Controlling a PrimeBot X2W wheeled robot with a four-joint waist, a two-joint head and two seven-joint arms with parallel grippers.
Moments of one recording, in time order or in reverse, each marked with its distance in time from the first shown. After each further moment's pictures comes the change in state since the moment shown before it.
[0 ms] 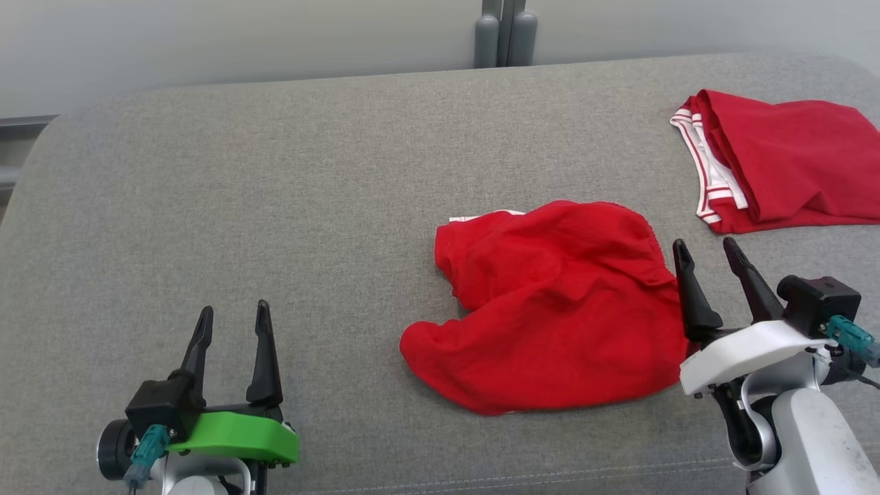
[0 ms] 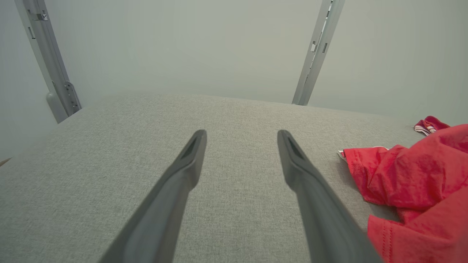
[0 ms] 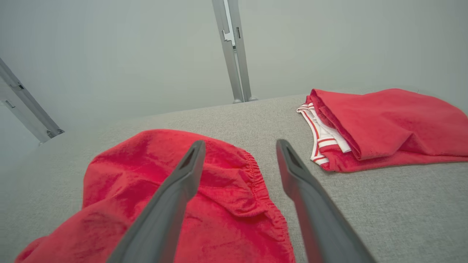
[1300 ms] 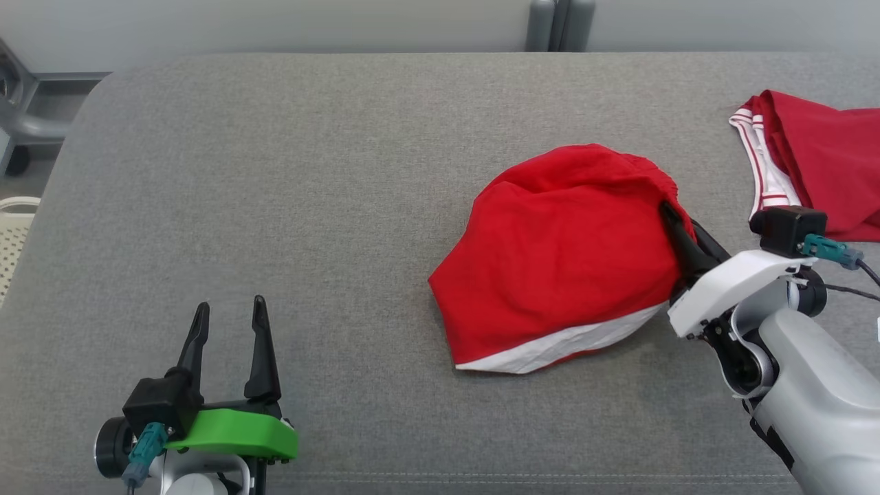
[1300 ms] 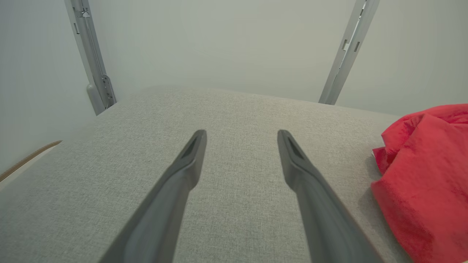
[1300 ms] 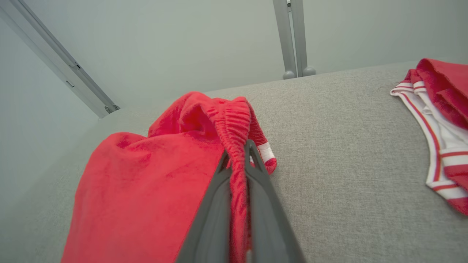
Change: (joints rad) left arm -0.004 0.001 0.000 -0.014 -0.002 0.013 0.000; right arm -0.375 -0.242 0.483 0.435 0.517 0.000 -0.117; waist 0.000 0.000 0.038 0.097
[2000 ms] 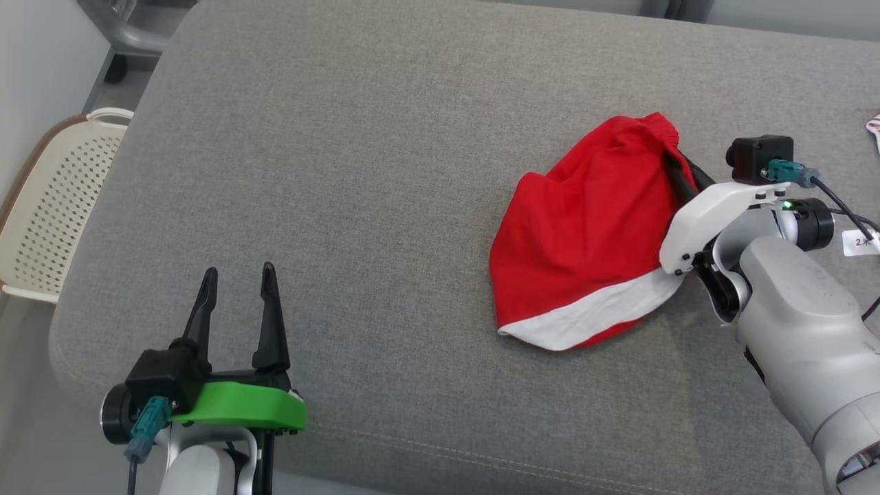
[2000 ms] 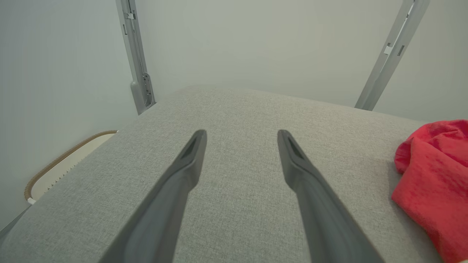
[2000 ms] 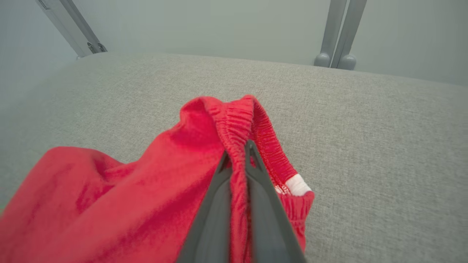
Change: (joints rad) left arm -0.061 0.005 -0.041 -0.021 -0.023 0.017 0.000; right arm -0.307 0.105 0.016 0.448 -0.229 0.000 -0.002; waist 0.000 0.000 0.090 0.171
